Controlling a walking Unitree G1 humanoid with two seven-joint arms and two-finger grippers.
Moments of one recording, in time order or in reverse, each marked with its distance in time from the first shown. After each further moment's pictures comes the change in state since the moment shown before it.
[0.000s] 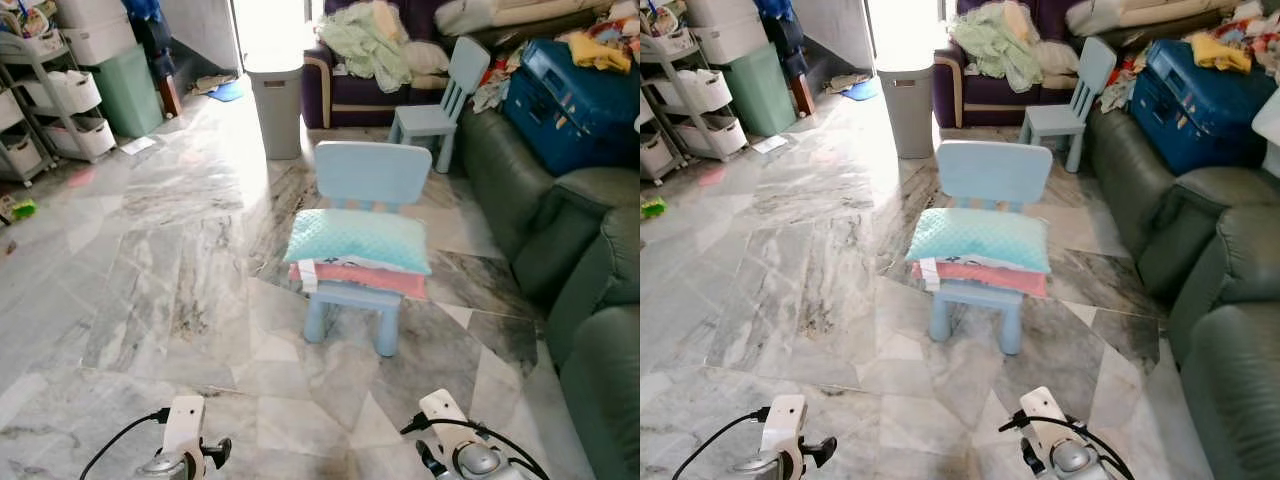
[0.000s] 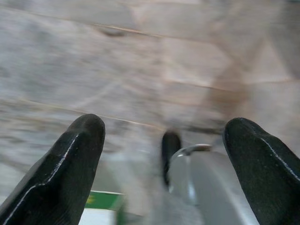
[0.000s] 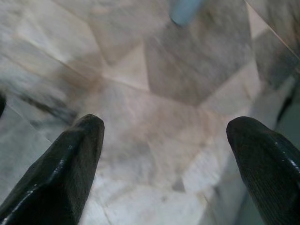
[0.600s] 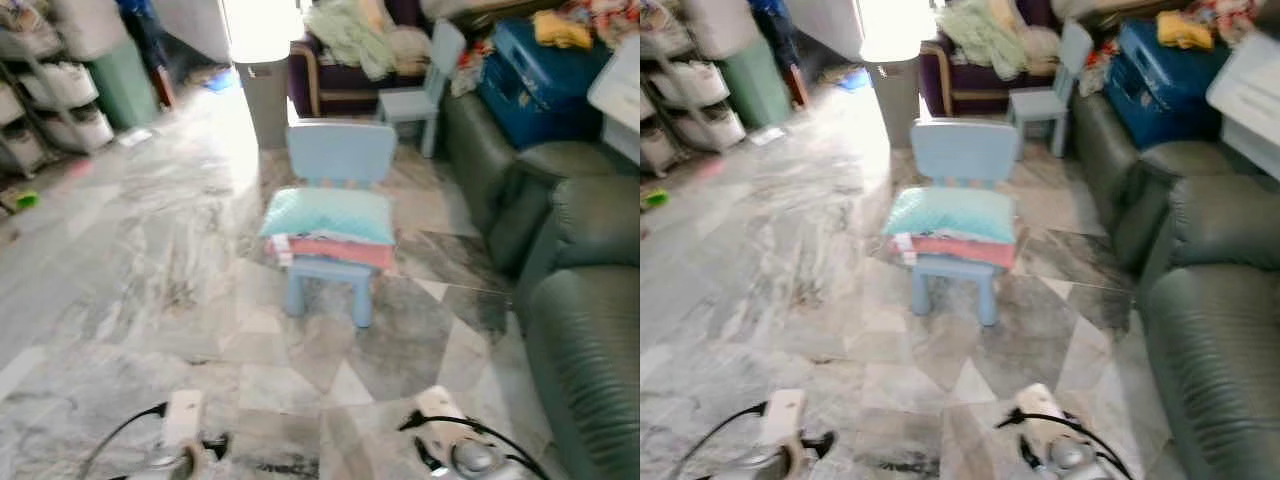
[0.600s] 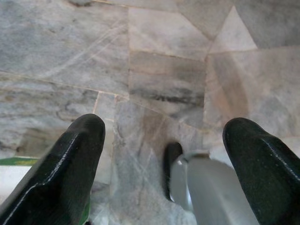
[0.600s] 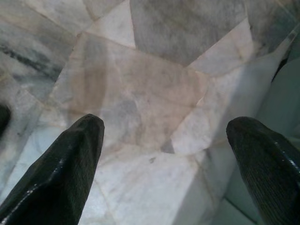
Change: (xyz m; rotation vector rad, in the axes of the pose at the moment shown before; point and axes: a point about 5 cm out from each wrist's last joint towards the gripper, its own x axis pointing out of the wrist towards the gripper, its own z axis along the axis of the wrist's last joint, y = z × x) left arm 0.001 -0.009 0.000 -0.044 -0.001 -0.044; right arm 0.000 -0.004 -0.001 0.000 0.003 -0.007
